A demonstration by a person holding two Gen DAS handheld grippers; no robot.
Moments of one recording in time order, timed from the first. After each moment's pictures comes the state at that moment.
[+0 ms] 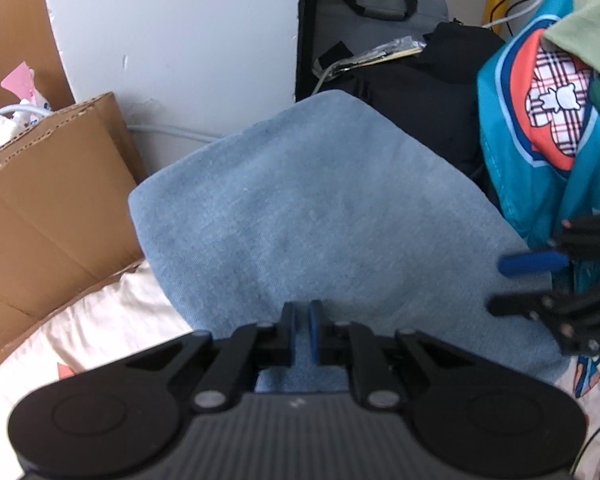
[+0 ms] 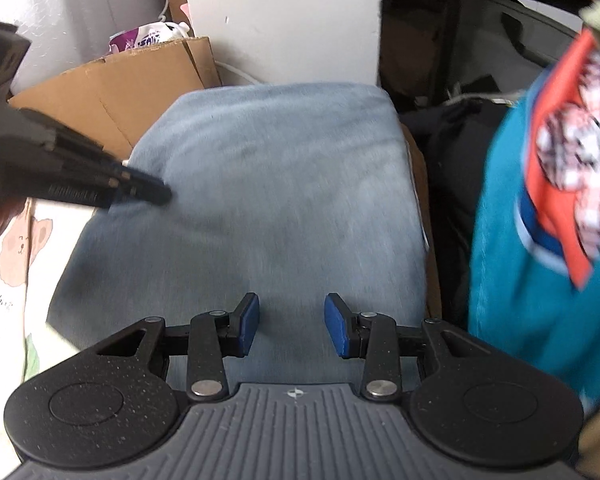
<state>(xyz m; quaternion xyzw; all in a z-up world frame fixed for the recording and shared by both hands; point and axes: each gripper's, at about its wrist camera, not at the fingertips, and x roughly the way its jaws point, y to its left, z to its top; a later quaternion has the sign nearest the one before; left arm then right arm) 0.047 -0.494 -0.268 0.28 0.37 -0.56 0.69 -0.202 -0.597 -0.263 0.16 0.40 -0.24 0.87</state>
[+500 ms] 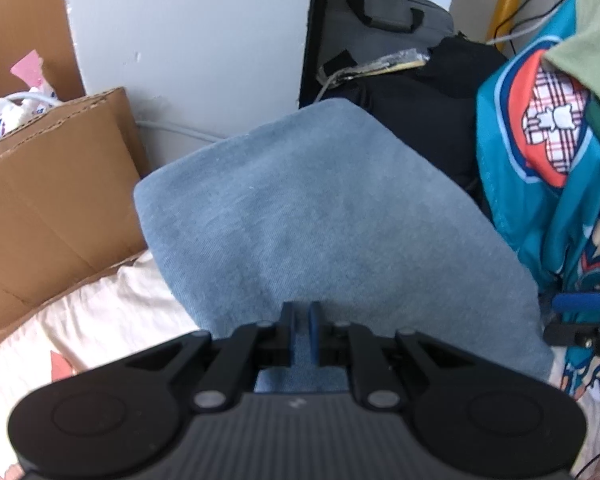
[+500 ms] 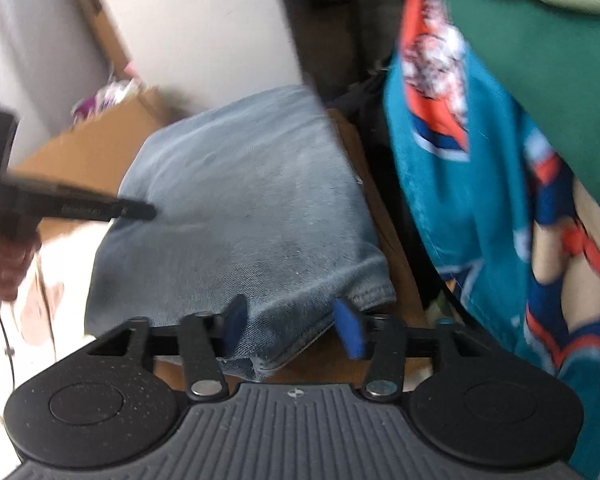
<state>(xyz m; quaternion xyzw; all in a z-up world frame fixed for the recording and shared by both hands) 0.045 -0.481 -0.261 0.25 0.38 -0.56 0.70 -0.271 -0.577 -0.256 0.28 0.32 -0.31 0.85</state>
